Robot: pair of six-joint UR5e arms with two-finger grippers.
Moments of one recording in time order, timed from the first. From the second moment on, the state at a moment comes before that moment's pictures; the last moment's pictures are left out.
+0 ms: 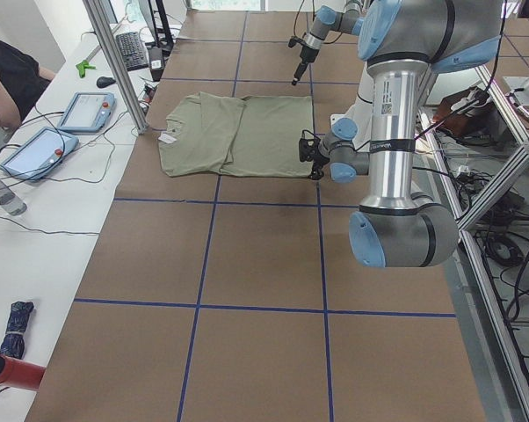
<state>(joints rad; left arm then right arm) -0.11 -1.55 -2.00 -2.27 -1.39 -1.58 0.19 -1.57 2.20 -1.17 1.34 1.74</state>
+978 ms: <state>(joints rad) -0.09 -1.55 -1.99 -2.27 -1.39 -1.58 0.18 -1.57 2.20 -1.17 1.33 1.74</state>
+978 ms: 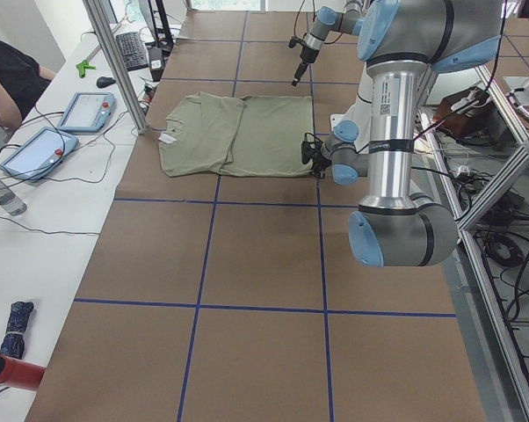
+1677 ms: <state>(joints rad) -0.10 -1.55 -2.07 -2.27 -1.40 -1.57 0.00 -1.59 2.18 -1.31 1.20 2.01</state>
